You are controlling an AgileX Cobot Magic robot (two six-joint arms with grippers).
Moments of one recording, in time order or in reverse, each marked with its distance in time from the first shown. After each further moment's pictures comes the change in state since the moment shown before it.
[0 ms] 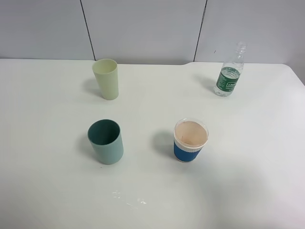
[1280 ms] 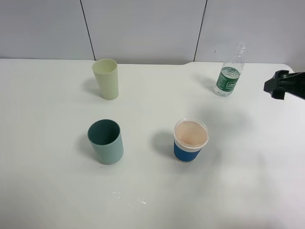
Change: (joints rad) left arm 0.000 0.000 0.000 0.000 0.000 0.000; right arm 0.000 1.174 0.000 0.000 -0.784 0.000
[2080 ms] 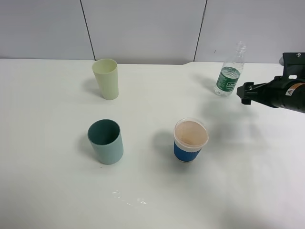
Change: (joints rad) left arm 0.000 0.000 0.000 0.000 0.000 0.000; right arm 0.000 0.501 -0.003 -0.045 -0.606 -0.028
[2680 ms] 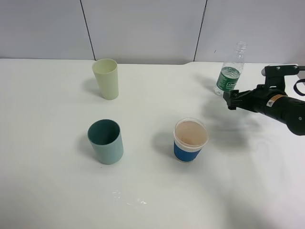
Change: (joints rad) left arm 0.000 0.000 0.000 0.000 0.000 0.000; right arm 0.000 0.273 -0.048 -0.089 -0.335 -0.001
